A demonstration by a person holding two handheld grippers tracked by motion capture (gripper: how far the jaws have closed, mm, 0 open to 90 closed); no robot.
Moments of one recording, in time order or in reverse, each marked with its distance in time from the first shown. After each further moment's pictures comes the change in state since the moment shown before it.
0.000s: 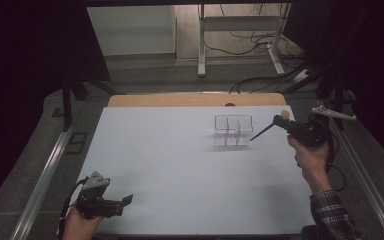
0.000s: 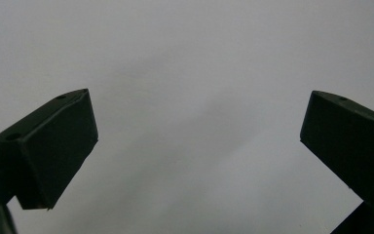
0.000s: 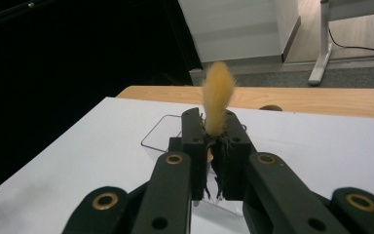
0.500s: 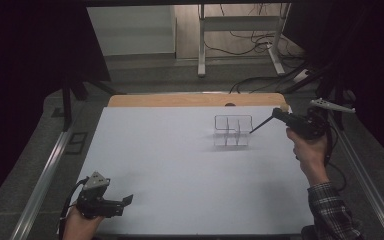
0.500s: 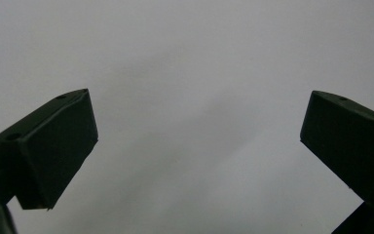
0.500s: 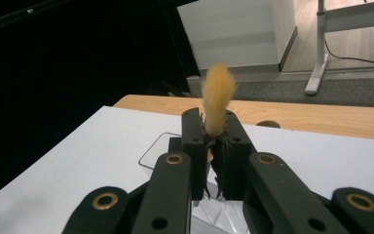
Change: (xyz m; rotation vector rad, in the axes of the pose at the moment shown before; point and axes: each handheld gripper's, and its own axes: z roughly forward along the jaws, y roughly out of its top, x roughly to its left) left arm -0.001 0.000 0.000 0.004 0.003 0.007; right arm 0.002 0.017 0.008 -0.026 -0.012 -0.018
